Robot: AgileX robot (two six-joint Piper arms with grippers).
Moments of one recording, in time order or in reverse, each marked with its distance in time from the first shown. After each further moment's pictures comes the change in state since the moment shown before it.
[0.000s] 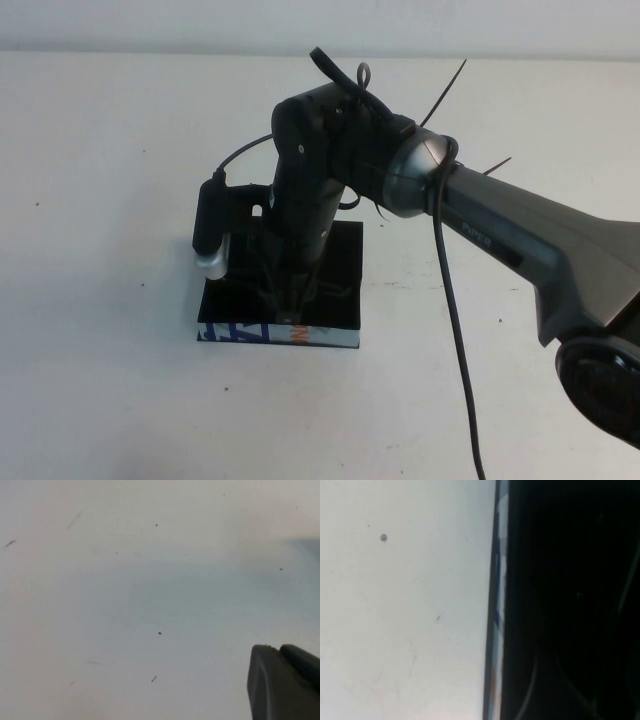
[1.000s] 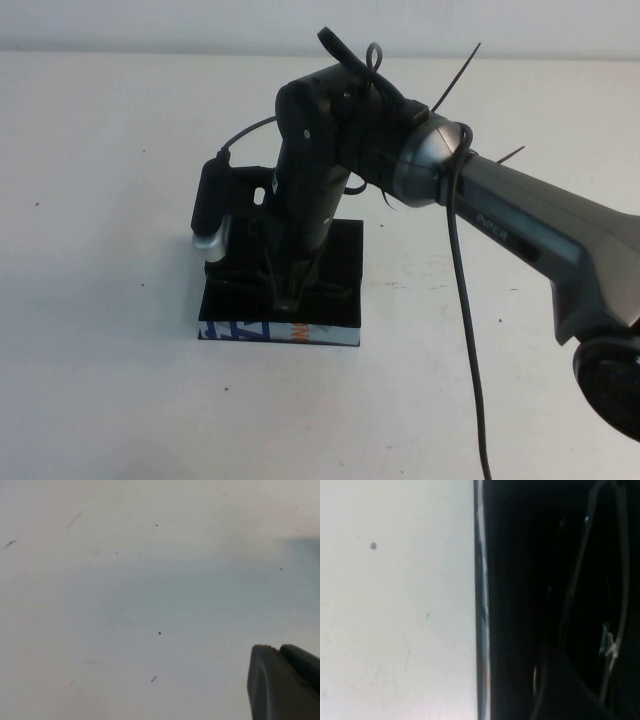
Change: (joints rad) right arm 0.000 -0.039 0.000 -0.024 0.000 0.065; left arm 0.000 0.000 0.000 0.000 0.000 0.000
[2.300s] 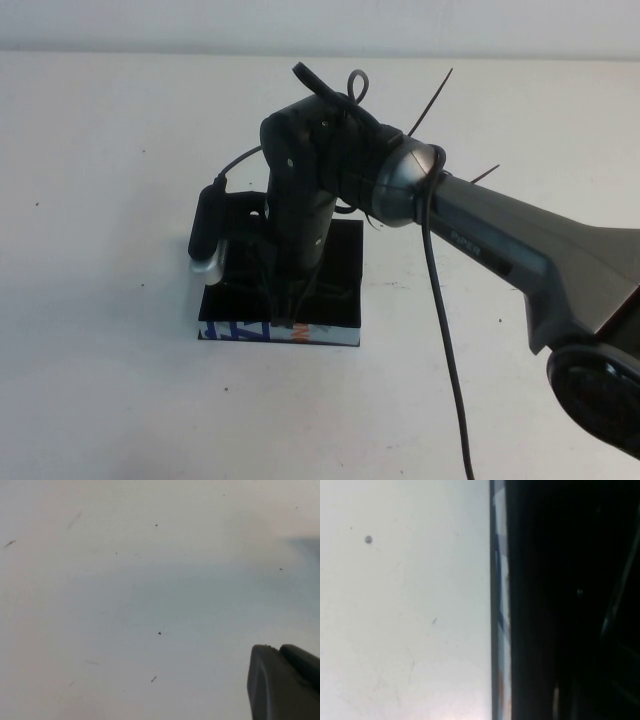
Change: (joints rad) right arm 0.021 0.047 0.000 -0.038 0.000 0.038; left arm 0.000 0.000 0.000 0.000 0.000 0.000
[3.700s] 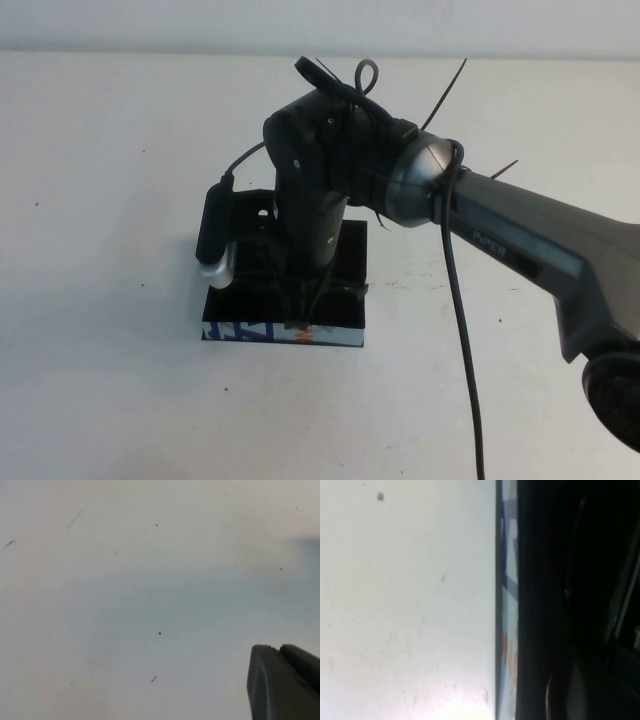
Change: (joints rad) right arm 0.018 -0.080 0.086 -0.072 0.000 0.028; left arm 0.000 0.000 0.000 0.000 0.000 0.000
